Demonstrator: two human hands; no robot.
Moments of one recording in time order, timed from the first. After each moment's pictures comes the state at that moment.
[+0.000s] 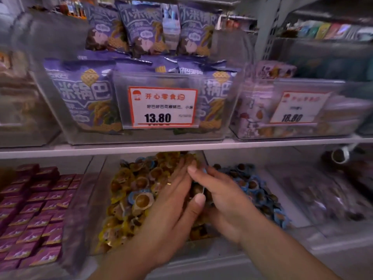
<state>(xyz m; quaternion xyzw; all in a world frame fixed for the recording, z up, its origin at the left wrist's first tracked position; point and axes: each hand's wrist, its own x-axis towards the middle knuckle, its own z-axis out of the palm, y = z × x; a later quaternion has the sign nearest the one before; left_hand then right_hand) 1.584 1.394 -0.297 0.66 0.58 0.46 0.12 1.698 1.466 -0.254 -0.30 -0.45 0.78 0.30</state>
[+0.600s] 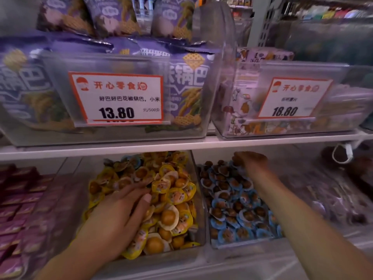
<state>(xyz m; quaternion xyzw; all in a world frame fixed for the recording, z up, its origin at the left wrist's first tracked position) 1.524 1.390 -0.324 0.60 0.76 0.26 0.04 1.761 1.643 -0.309 -0.58 -0.59 0.45 0.33</state>
